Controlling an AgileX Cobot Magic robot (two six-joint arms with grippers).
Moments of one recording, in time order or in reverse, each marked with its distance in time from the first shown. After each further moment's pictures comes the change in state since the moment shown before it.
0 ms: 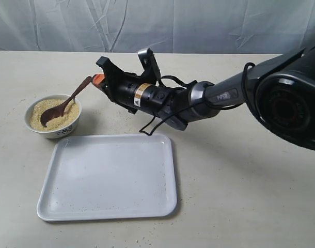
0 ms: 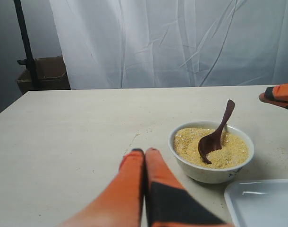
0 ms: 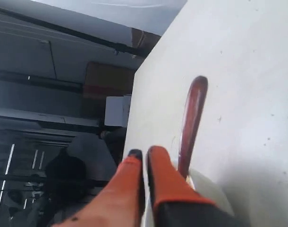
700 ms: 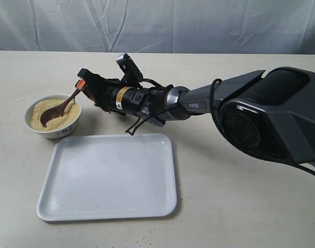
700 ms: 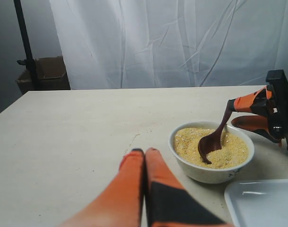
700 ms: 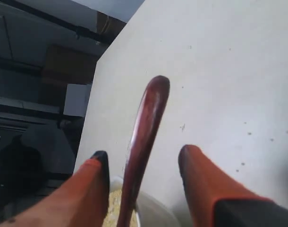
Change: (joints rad) left arm 0.000 0.000 0.000 0.000 0.000 0.000; right arm 0.035 0.181 -0.304 -0.095 0.215 0.005
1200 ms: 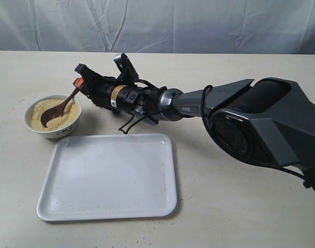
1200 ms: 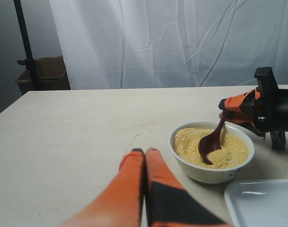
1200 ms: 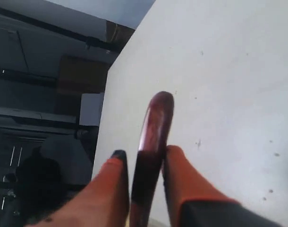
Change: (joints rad) left arm 0.000 0.000 0.000 0.000 0.000 0.000; right arm 0.007 0.079 -0.131 0.013 0.013 0.078
